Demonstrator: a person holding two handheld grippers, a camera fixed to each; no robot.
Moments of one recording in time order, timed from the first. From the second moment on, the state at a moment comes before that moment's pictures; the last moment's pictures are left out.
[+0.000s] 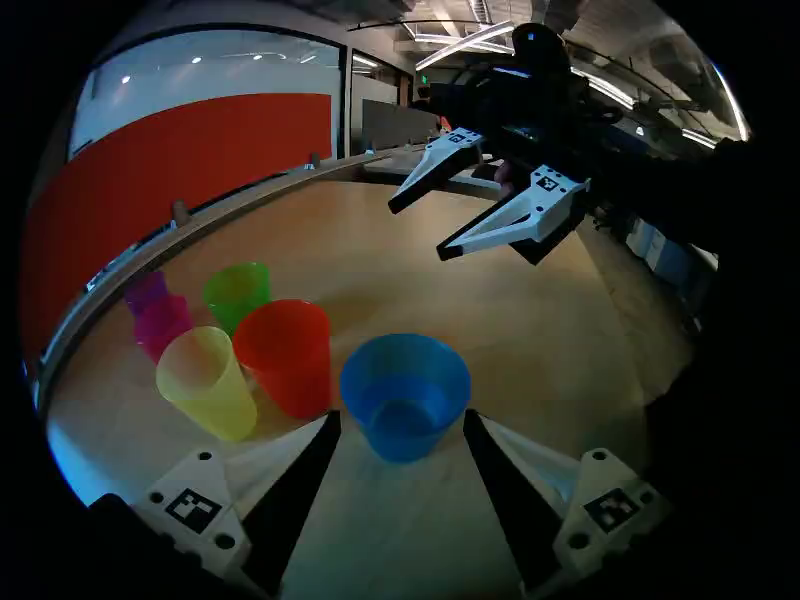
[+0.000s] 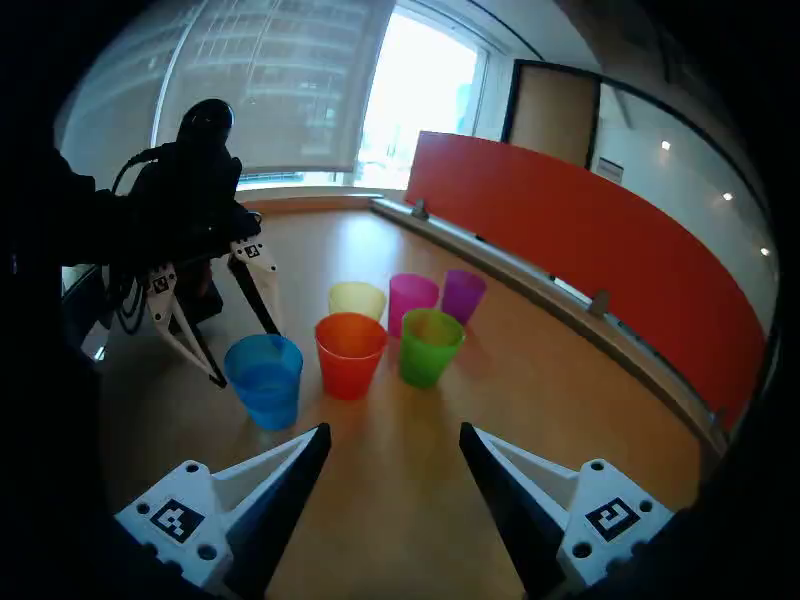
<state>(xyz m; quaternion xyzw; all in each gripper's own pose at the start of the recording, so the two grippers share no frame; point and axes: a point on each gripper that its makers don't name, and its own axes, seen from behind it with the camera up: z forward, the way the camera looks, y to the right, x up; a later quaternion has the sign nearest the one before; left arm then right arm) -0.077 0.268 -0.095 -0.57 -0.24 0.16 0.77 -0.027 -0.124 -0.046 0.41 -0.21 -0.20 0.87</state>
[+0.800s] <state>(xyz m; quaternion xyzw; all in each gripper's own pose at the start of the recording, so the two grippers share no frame) -0.081 0.289 -0.089 -0.57 -0.23 0.16 0.77 -0.038 -0.117 -0.047 0.40 -0.22 -0.20 0.87</state>
